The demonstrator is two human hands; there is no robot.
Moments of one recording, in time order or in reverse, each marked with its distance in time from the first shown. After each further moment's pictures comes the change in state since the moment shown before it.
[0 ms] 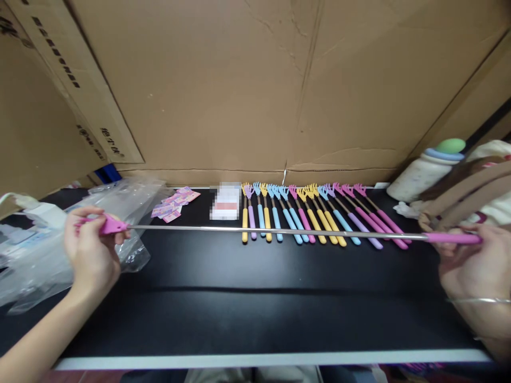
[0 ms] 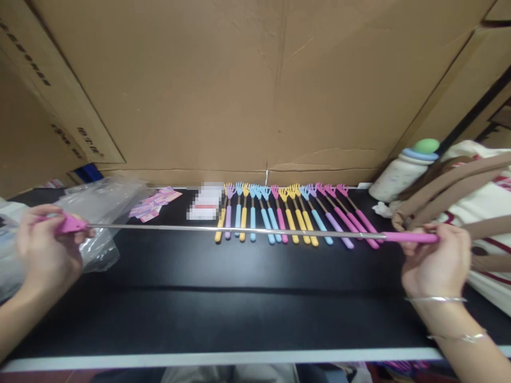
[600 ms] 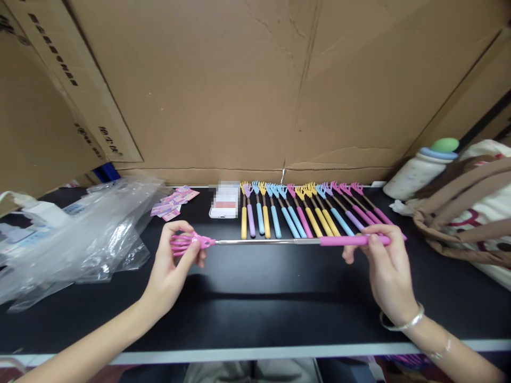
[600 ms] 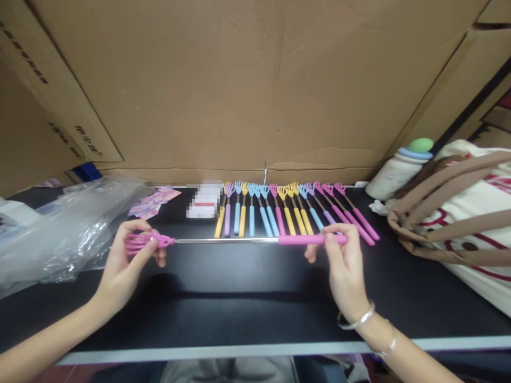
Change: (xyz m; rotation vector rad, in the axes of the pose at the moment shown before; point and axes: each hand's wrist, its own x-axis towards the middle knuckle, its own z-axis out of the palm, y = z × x) left_hand -0.091 0.010 0.033 0.110 -0.702 -0.078; right_hand -0.108 0.000 0.031 -0.027 -0.713 -0.121
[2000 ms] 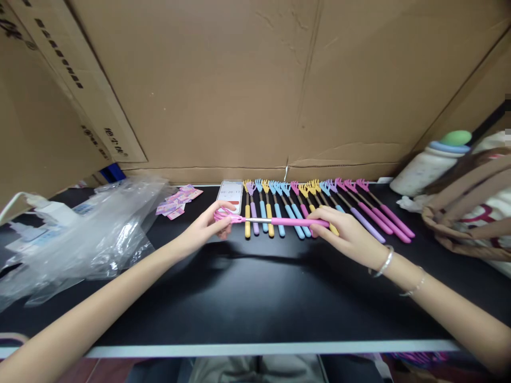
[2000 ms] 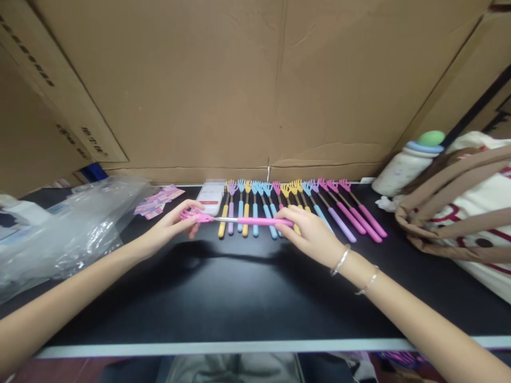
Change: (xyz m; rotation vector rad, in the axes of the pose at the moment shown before) left_hand 0.066 -0.010 0.011 -0.039 -0.490 -0.237; right_hand 0.058 -0.015 0.026 -0.654 -0.637 -0.394
